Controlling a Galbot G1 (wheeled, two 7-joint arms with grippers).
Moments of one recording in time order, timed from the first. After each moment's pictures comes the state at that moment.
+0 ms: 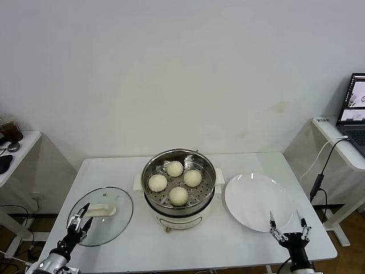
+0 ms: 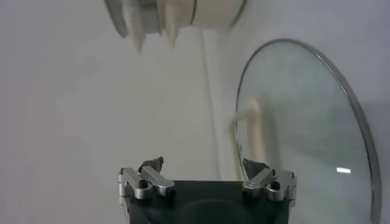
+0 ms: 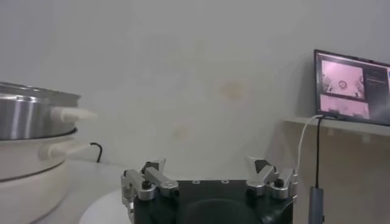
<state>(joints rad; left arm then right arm) 1.48 -1.10 -0.74 -1.56 1.29 -0.32 -0.23 -1.63 1.47 0.84 1.81 0.10 0.38 -0.20</state>
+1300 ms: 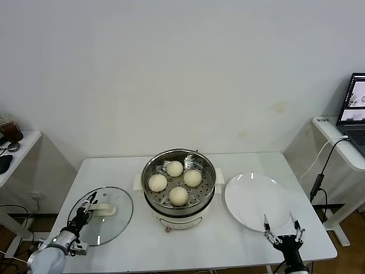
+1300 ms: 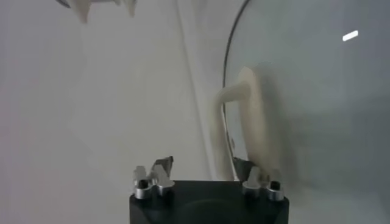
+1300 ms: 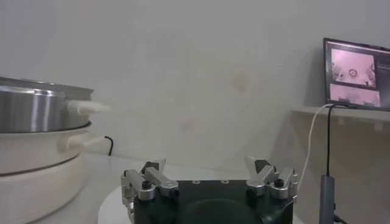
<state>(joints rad) 1.20 -1.09 -0.63 -1.30 1.33 -0.30 -0.21 -1.64 1.49 0.82 1.81 0.10 0.37 -0.21</state>
